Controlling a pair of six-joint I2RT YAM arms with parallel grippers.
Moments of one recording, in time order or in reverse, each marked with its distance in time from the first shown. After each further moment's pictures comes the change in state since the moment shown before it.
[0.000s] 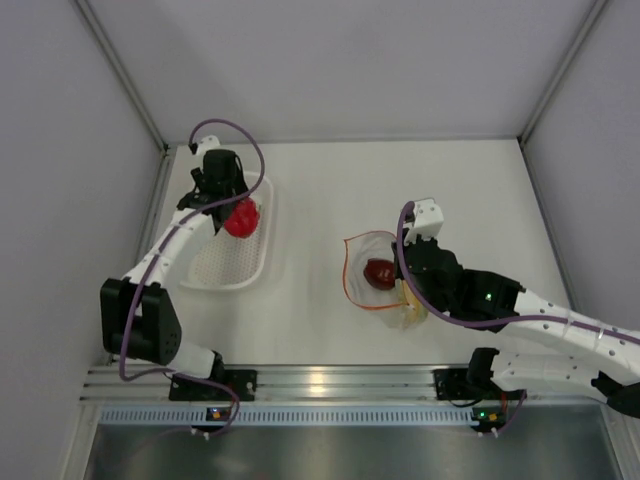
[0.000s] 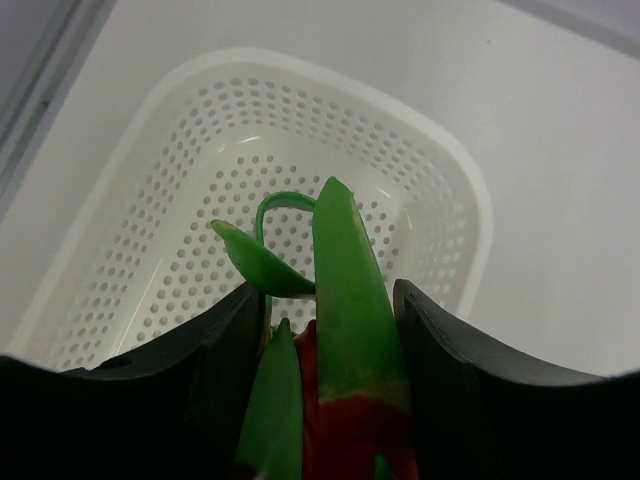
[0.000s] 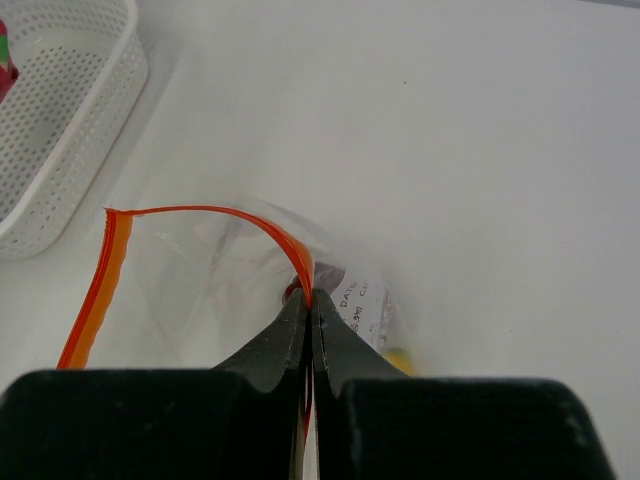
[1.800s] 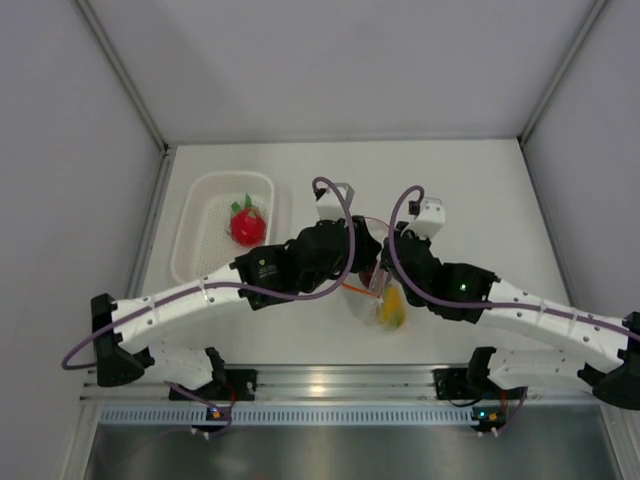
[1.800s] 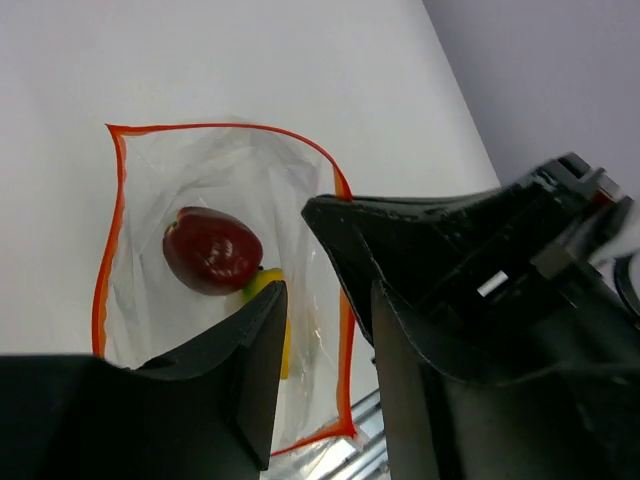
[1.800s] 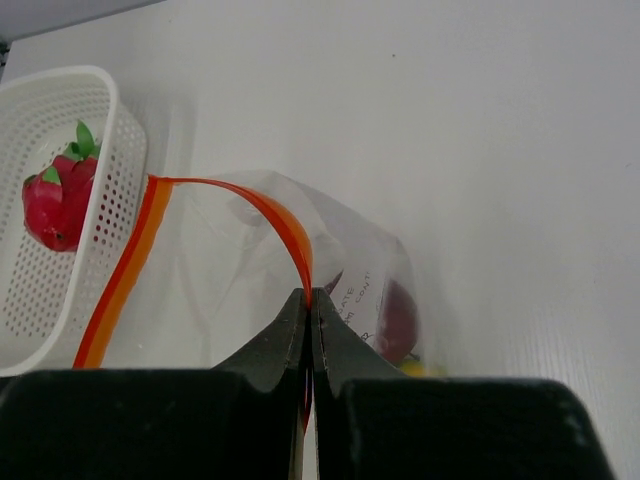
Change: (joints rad) left arm -0.964 -0.146 0.129 -0.130 0.009 -0.324; right arm -0.019 0.133 0.034 -0.002 0.102 0.363
